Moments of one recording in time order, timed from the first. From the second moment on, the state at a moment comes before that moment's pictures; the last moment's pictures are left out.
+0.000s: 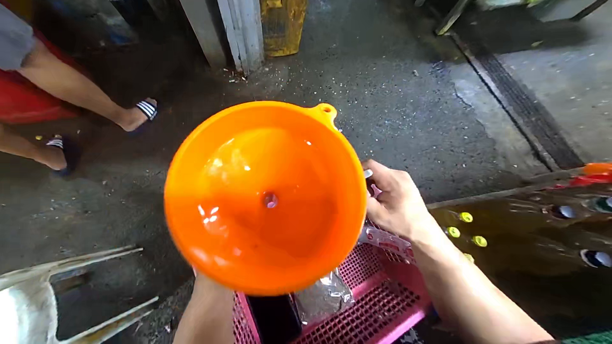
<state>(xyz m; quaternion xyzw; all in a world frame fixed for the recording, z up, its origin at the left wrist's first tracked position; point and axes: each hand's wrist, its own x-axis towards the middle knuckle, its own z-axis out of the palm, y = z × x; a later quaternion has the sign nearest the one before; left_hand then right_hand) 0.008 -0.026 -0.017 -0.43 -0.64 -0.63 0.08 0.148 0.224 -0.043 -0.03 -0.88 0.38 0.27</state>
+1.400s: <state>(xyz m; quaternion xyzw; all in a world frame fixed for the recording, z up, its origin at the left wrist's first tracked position) -0.009 -0.005 -0.043 -0.41 -0.65 -0.65 0.05 0.145 0.236 -0.056 -0.17 -0.56 0.77 0.26</state>
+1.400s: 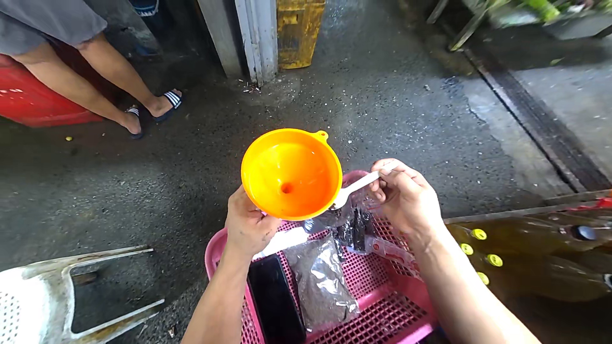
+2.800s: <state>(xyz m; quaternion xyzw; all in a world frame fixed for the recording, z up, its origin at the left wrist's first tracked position) -0.006 -0.004 -0.033 -0.47 -0.63 -0.62 0.02 0.136 0.207 0.056 0.02 -0.74 0.56 0.37</state>
